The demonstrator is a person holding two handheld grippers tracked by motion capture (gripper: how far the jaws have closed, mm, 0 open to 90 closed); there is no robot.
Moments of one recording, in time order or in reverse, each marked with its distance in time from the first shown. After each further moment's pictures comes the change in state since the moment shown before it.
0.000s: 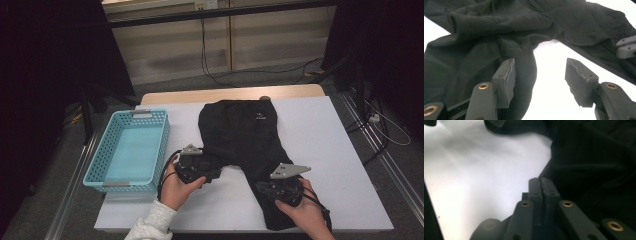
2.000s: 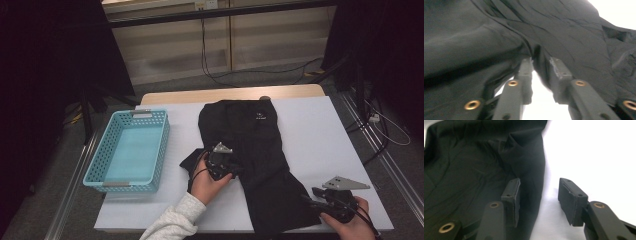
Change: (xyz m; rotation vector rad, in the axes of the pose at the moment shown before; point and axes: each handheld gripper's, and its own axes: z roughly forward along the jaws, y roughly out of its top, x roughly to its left) left arm -0.031 0.021 0.072 0.049 -0.042 0.017; right arm -0.045 -0.073 -0.077 0.035 -0.275 0.196
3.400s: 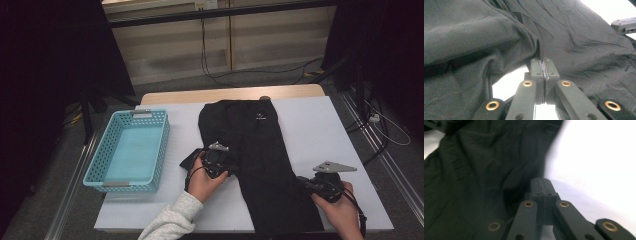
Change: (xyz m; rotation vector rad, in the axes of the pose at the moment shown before) left arm 0.009 0.001 -0.009 0.019 -0.038 -0.056; right arm -0.013 0.028 0.032 -0.031 0.017 0.041
